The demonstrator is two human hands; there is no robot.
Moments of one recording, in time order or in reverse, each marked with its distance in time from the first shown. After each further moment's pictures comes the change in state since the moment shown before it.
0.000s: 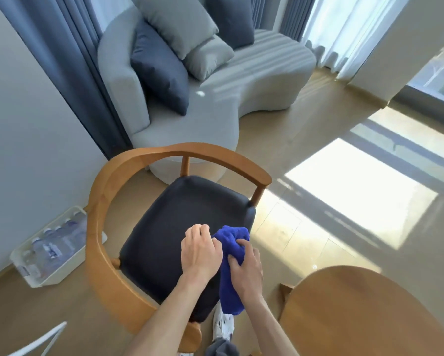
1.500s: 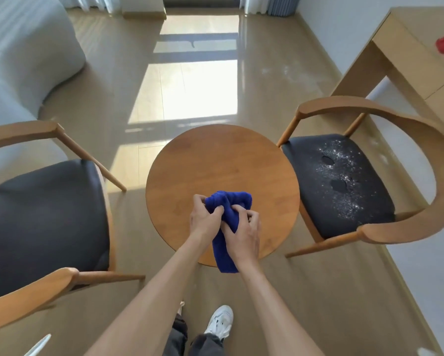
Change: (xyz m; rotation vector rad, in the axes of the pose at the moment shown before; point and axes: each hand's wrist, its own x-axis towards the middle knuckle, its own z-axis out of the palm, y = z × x) left_hand -0.374 0.159 0.158 -0.451 -0.727 0.212; right_hand -0.317 0.285 -0.143 0.185 0.805 0.371
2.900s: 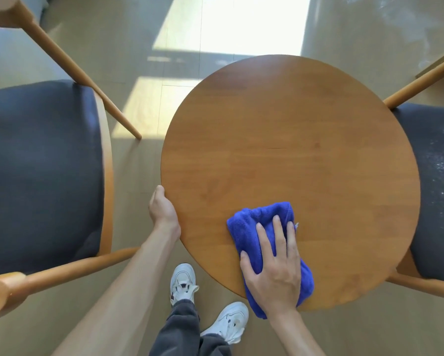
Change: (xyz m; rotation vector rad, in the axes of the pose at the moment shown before) left_hand 0.225 -0.210 -0.059 -0.691 0.521 -0.422; right_hand 0.037 0.141 0.168 -0.547 0.083 -0.493
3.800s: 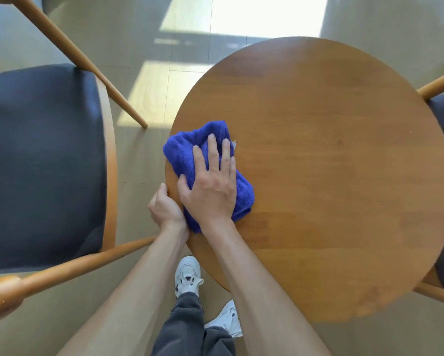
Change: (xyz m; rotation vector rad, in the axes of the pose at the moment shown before) left_hand 0.007 -0.009 0.007 -0.108 0.159 0.115; right_hand 0.132 -0.127 0.074 0.161 -0.084 -0.076
